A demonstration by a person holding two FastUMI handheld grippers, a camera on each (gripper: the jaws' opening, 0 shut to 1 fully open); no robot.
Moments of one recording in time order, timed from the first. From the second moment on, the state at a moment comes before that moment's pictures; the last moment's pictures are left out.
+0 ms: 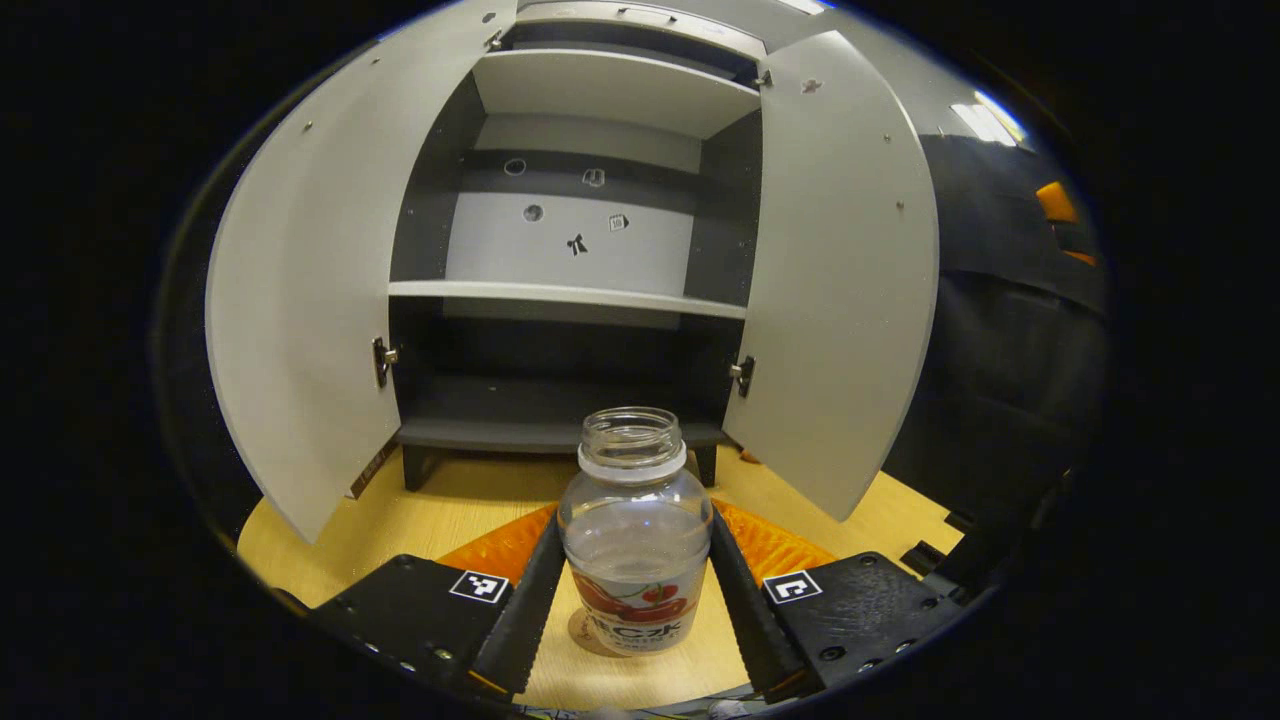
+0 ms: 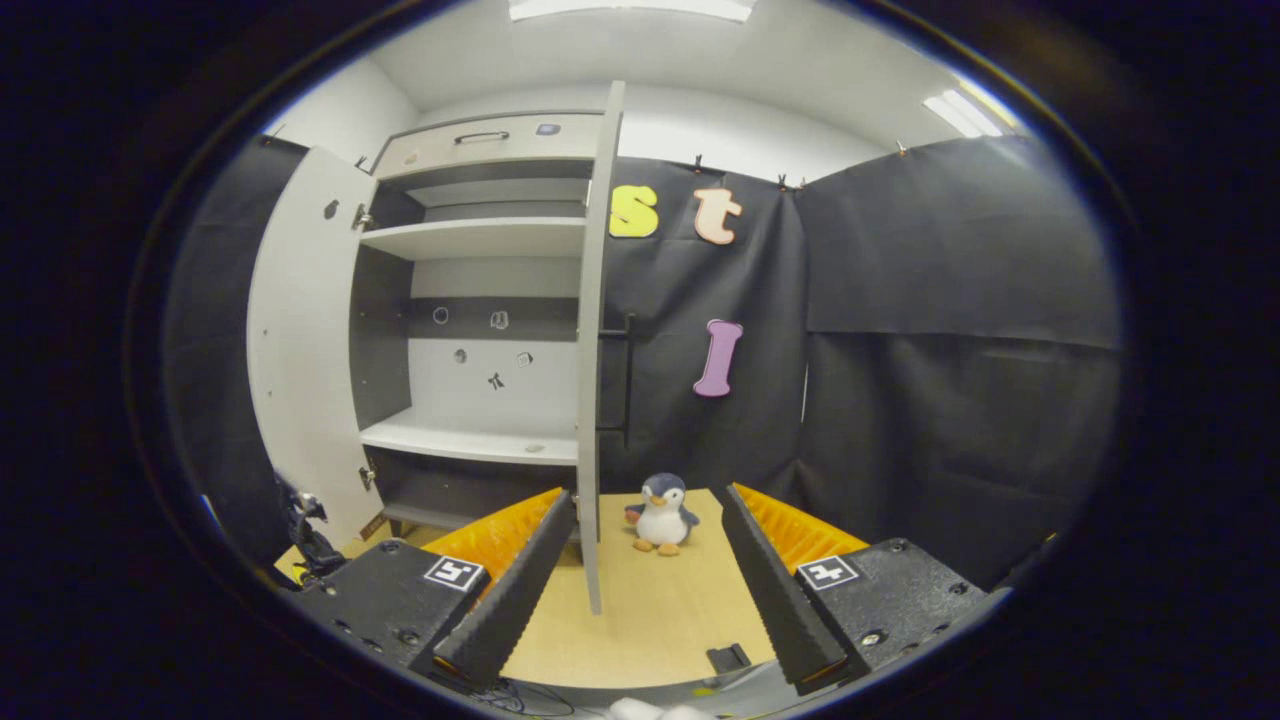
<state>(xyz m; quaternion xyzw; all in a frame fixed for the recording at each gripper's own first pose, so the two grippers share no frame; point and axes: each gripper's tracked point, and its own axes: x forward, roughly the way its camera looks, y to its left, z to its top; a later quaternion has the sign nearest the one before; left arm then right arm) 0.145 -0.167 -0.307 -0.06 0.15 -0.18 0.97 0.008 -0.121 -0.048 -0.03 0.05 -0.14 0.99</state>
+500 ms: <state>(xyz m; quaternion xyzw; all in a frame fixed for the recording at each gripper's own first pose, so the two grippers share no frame) 0.174 -0.178 -0.352 -0.04 0.13 -0.19 0.97 0.004 -0.131 -0.070 -0.06 0.08 -0.15 0.98</state>
